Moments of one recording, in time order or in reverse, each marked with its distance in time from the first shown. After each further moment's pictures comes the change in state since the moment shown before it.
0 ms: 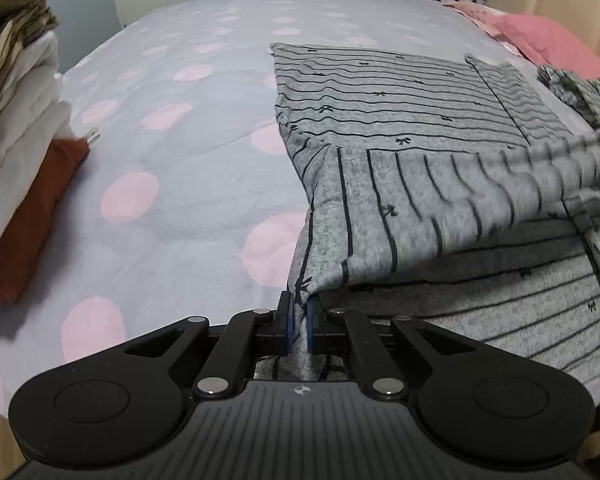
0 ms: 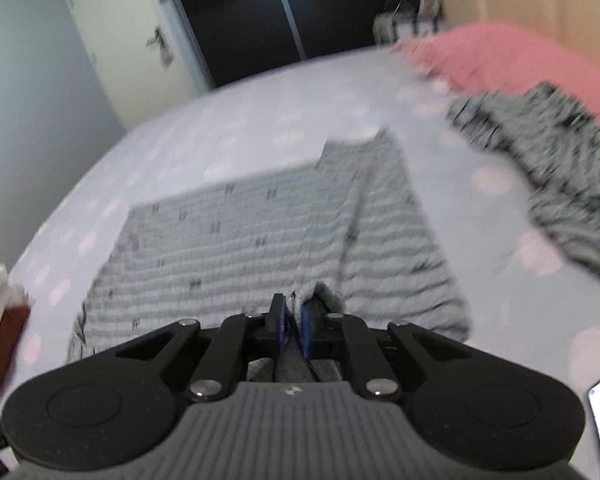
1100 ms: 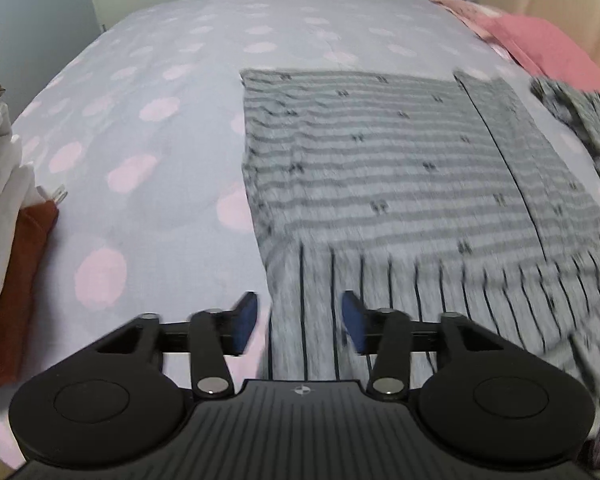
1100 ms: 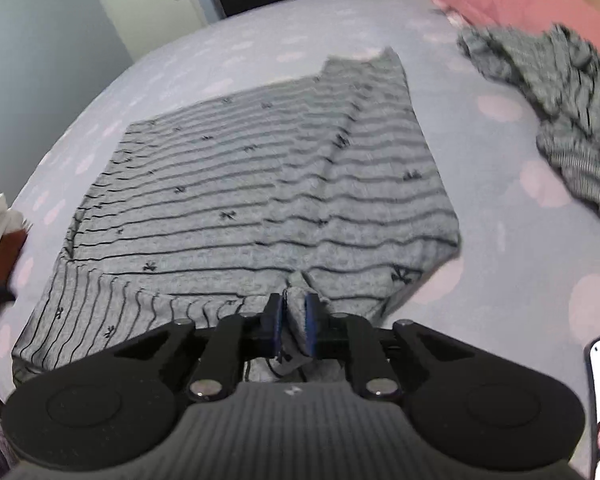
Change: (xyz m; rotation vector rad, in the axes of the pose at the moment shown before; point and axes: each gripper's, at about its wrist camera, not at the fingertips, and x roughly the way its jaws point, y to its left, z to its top) left arm 0.020 -0.014 0.103 -0.014 0.036 -0.044; right arm 0.021 -0.025 -0.036 -0.064 0.225 0.050
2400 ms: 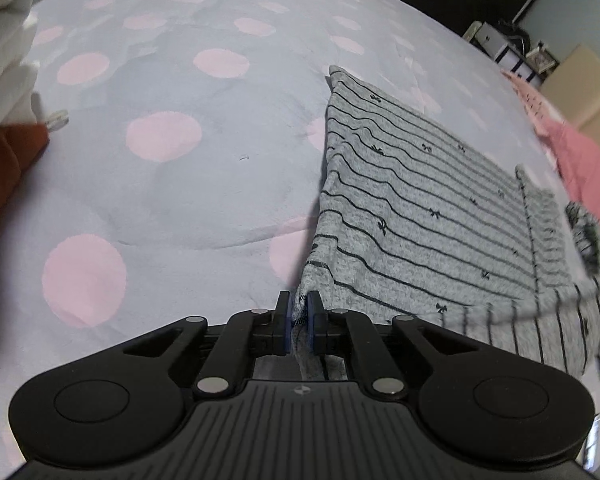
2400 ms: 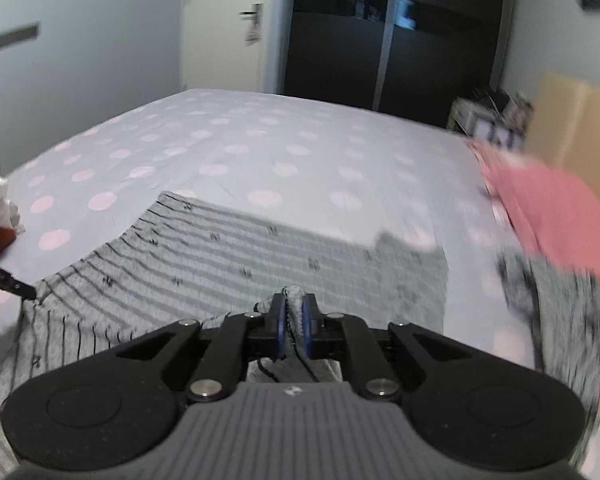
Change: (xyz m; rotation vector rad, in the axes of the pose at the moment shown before) left arm 0.070 0.114 0.036 -0.402 0.049 -0.165; right arm 0.000 0.130 0.129 -0.430 -0.233 -0.118
